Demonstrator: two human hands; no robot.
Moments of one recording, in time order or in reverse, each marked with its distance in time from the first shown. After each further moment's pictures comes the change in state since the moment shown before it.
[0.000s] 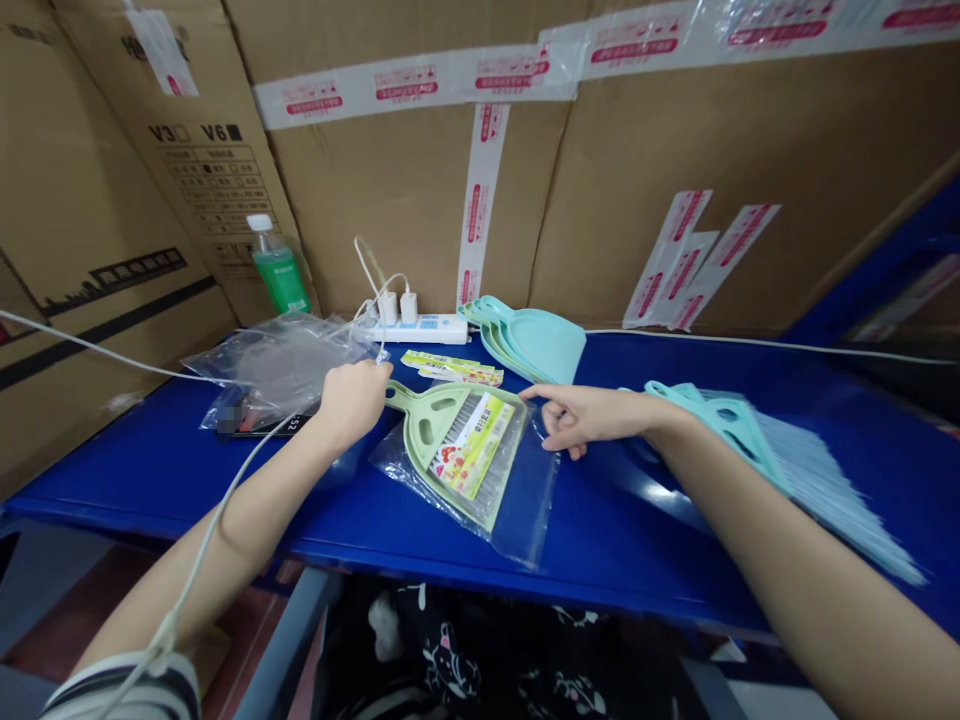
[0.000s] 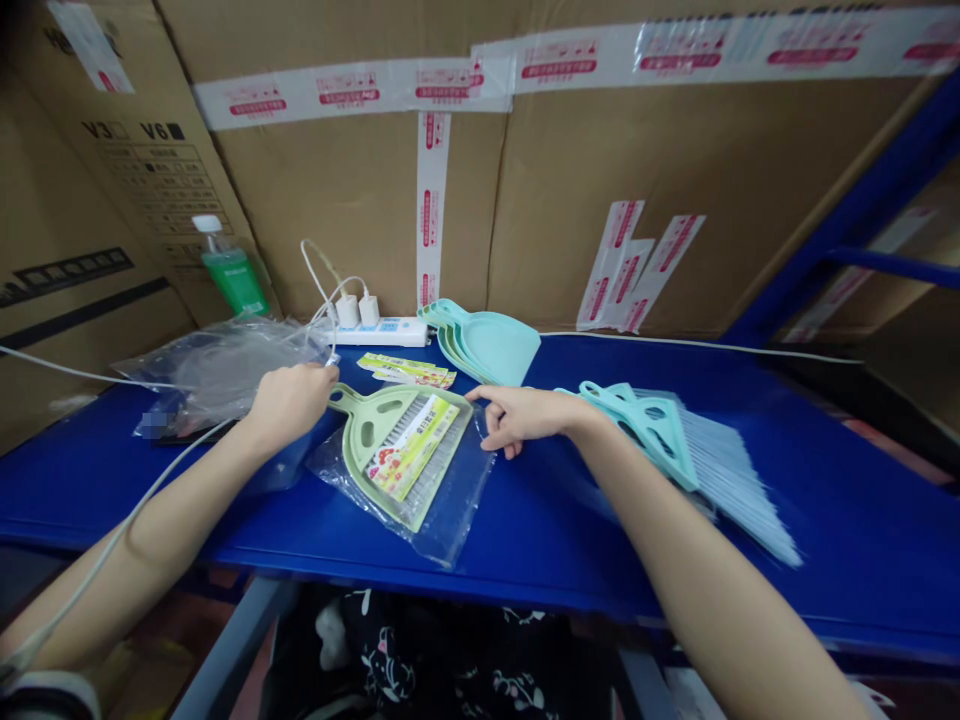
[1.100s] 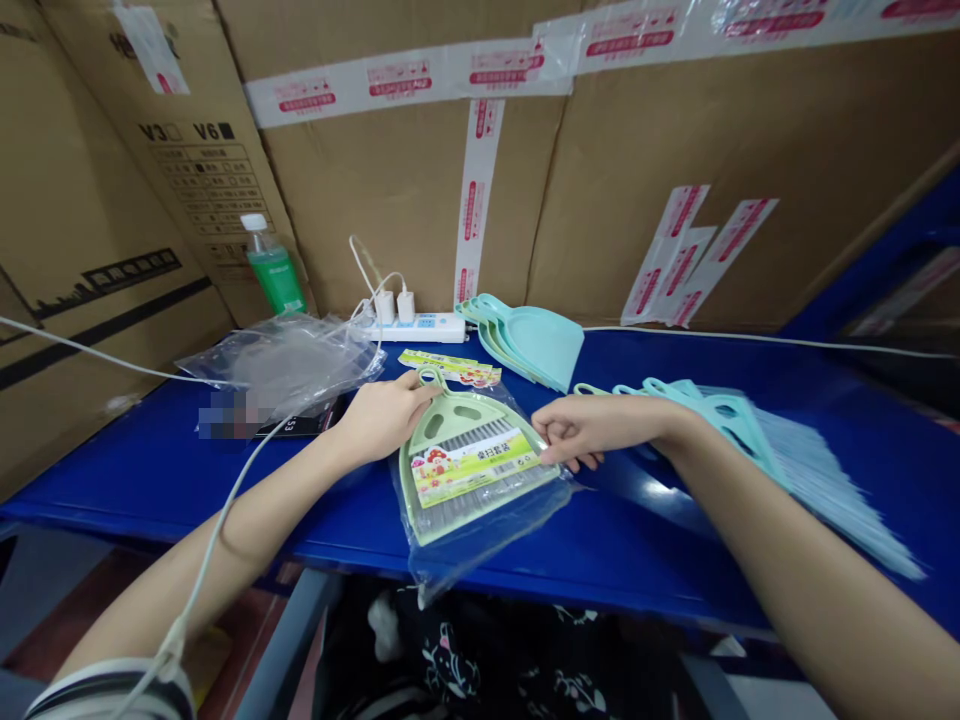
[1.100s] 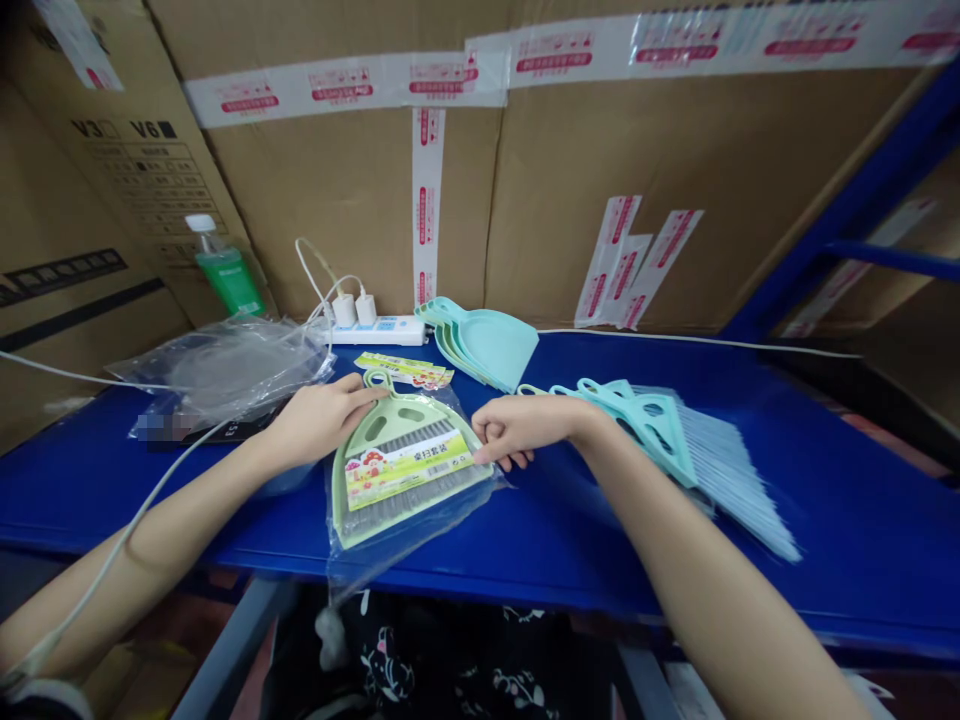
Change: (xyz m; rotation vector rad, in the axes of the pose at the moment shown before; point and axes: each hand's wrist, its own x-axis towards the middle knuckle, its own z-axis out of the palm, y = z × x) left_hand -0.006 0.018 0.010 -0.109 0.111 0.377; right_hand -0.012 -0.018 0.002 -0.277 -0.206 -0.002
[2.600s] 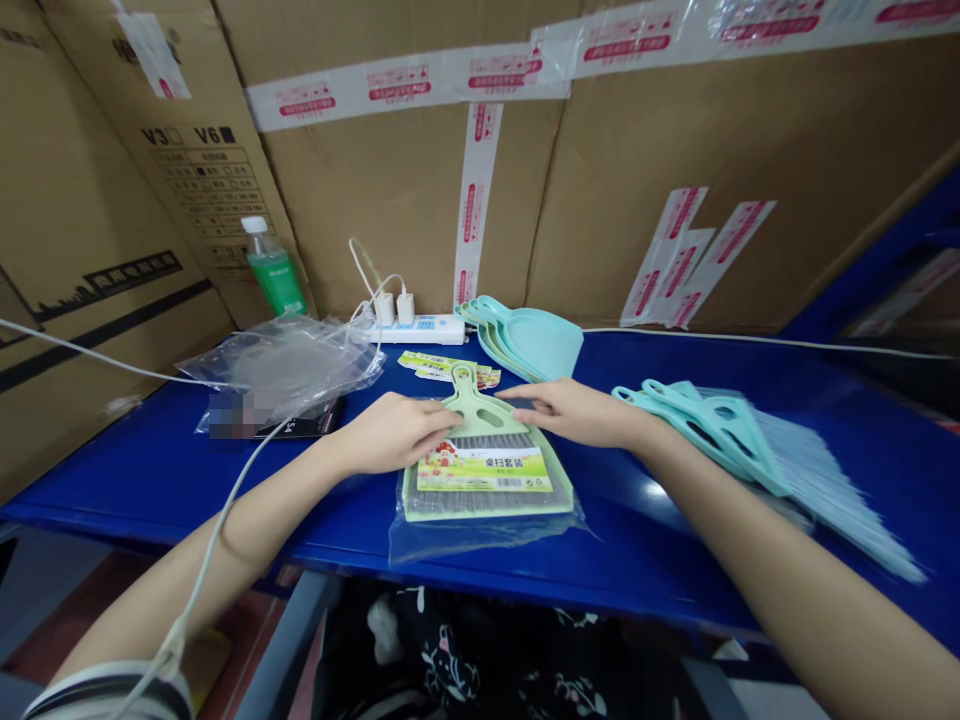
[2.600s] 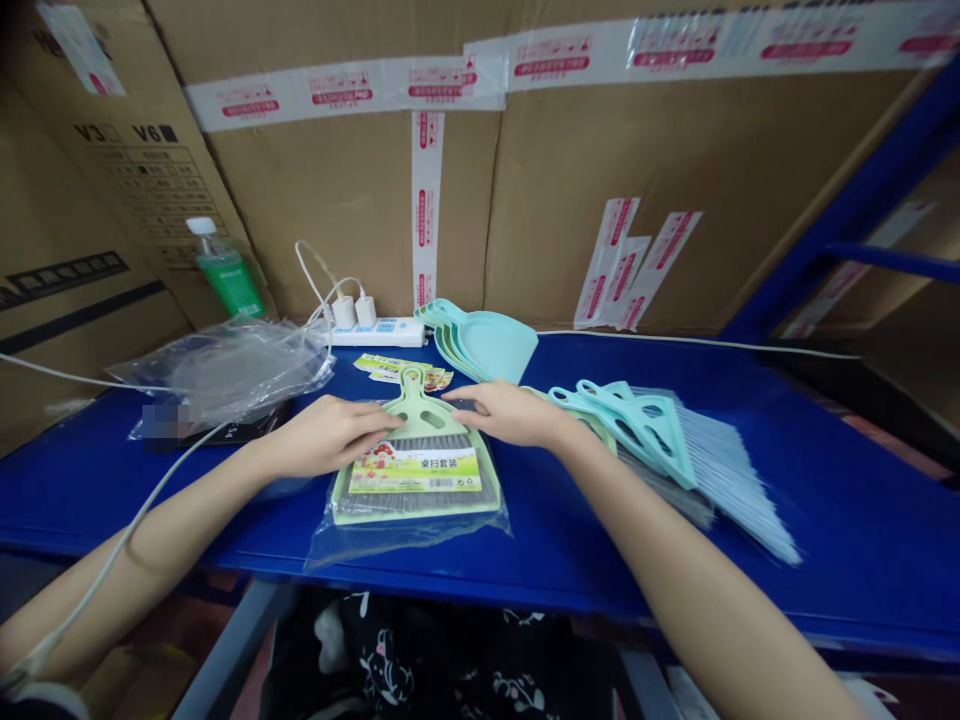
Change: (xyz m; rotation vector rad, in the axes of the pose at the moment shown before) left_hand -0.004 -0.001 0.001 -0.263 0.071 0.429; right_hand 0.014 -0.004 0.006 -0.276 0.494 0.005
